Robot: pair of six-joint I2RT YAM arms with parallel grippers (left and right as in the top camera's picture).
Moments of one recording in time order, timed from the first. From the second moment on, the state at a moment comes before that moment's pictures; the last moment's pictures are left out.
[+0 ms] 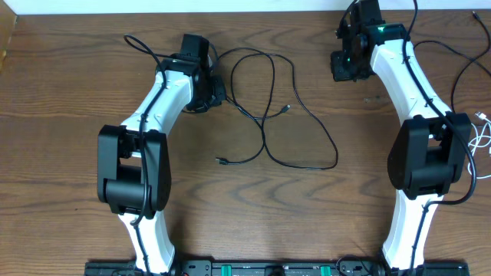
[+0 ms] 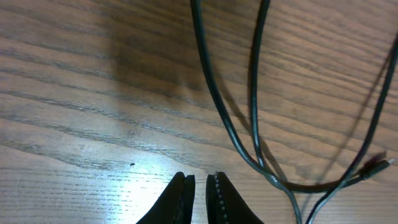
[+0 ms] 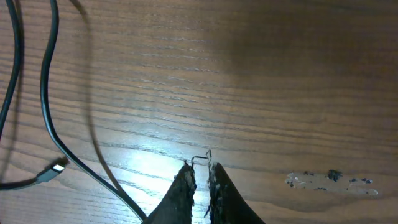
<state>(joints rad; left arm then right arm) -0.18 2.04 1.52 -0.75 0.18 -0.42 0.14 2.19 1.91 -0.97 -0.05 0.03</state>
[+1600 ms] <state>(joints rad) -0.18 2.06 1.52 -0.75 0.18 -0.46 0.15 2.20 1.82 -0.88 -0.07 0.03</state>
